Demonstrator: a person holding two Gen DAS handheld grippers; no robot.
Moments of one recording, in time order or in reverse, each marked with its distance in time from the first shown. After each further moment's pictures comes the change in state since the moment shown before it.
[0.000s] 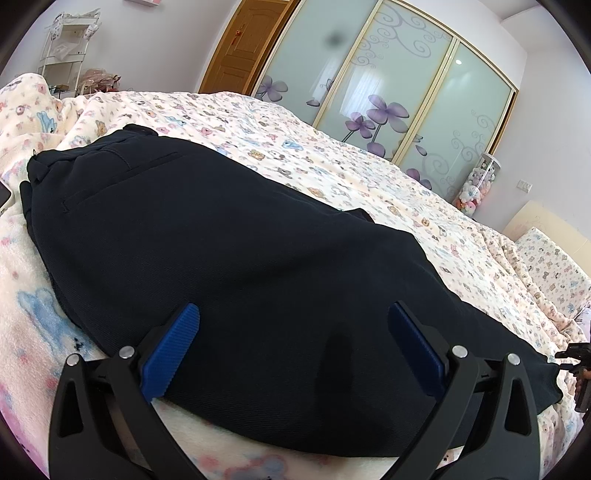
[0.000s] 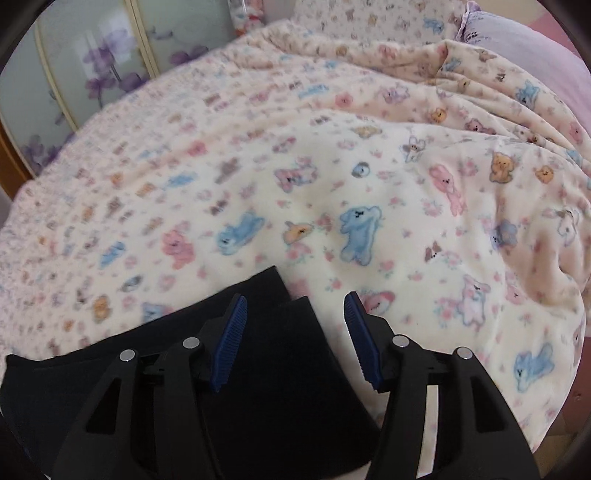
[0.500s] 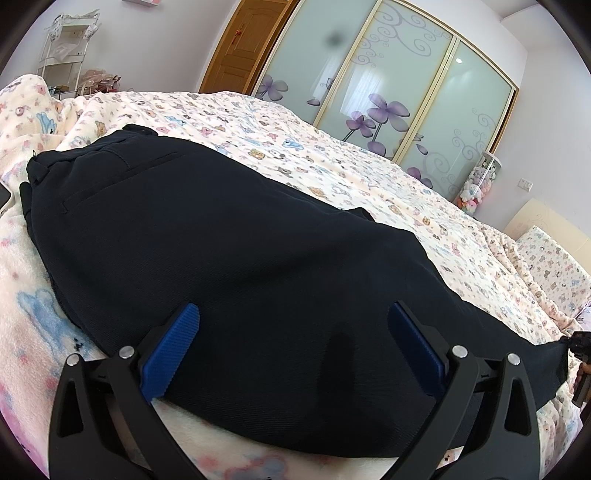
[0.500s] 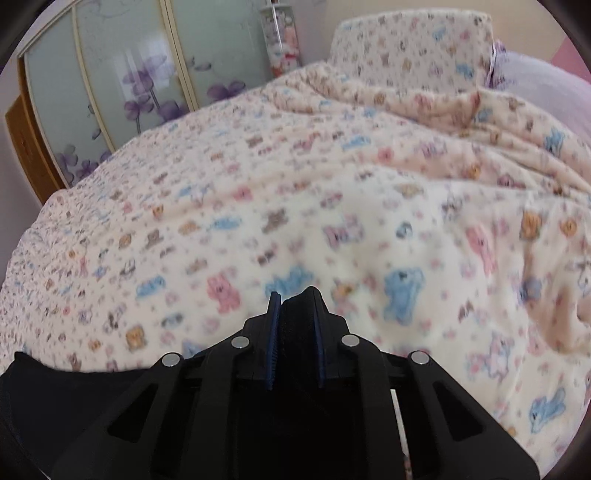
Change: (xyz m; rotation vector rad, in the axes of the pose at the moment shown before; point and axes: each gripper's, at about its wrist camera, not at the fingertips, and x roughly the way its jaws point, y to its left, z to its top) left arm 0.000 -0.001 -0.001 0.002 0.001 0.002; right arm -0.019 0.021 0.008 -0.060 -0.234 0.107
